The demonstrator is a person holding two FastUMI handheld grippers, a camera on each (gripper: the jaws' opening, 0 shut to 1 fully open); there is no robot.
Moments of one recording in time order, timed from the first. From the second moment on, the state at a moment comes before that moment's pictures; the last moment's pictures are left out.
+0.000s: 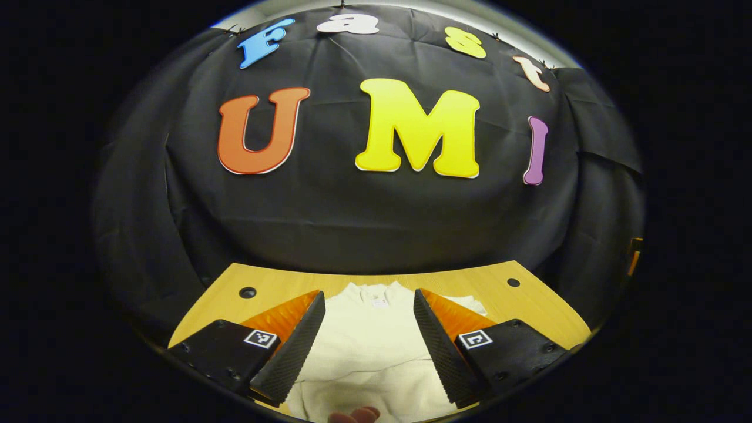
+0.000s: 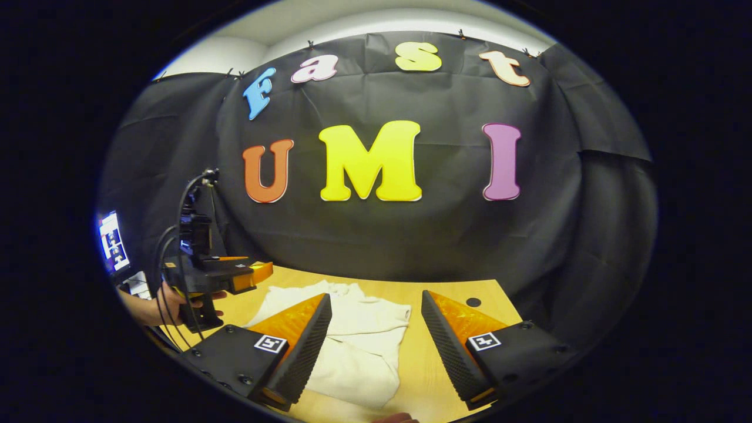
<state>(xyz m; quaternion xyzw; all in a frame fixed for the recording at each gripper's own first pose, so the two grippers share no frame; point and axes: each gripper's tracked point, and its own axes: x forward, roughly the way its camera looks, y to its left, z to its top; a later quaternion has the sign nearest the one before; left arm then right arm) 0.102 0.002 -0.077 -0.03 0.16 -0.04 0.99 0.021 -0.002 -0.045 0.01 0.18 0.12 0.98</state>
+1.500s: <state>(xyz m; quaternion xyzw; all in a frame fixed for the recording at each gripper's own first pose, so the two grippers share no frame) -0.098 0.070 -0.308 -0.13 0.51 -0.03 0.85 -0.080 -0.052 -0.317 0.01 0.54 0.07 0.84</state>
